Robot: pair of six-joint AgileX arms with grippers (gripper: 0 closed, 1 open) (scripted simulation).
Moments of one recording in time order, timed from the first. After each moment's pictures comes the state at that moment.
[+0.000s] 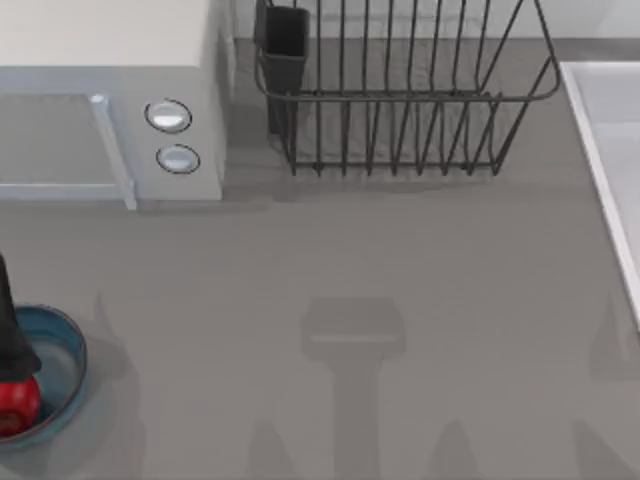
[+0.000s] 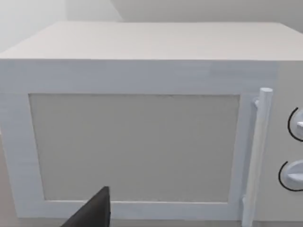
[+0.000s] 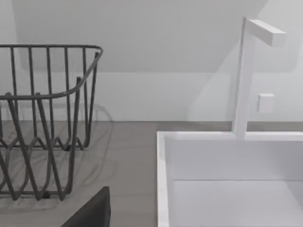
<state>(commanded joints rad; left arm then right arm) 0.00 0.01 0.01 -0.01 0.00 0.00 0.00 0.00 0.00 0.00 0.00 0.00</state>
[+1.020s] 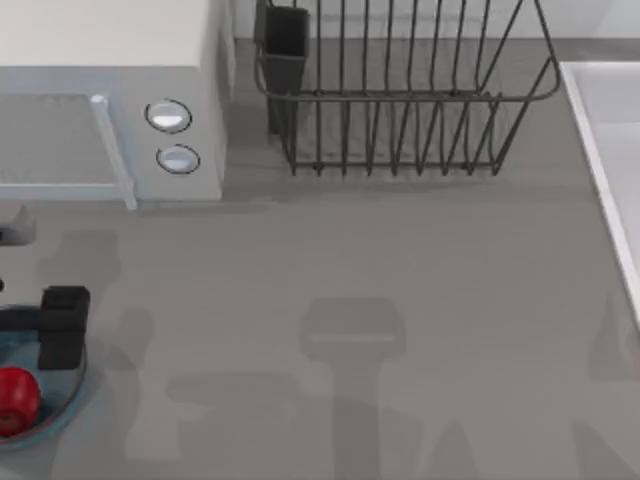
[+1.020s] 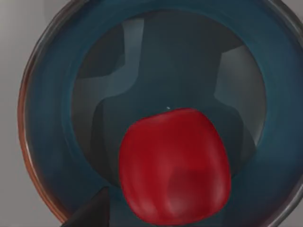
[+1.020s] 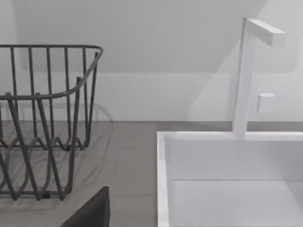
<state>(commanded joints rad) -0.10 1.24 0.81 -0.94 0.00 -0.09 0.00 0.00 0.00 0.00 0.00 0.00</state>
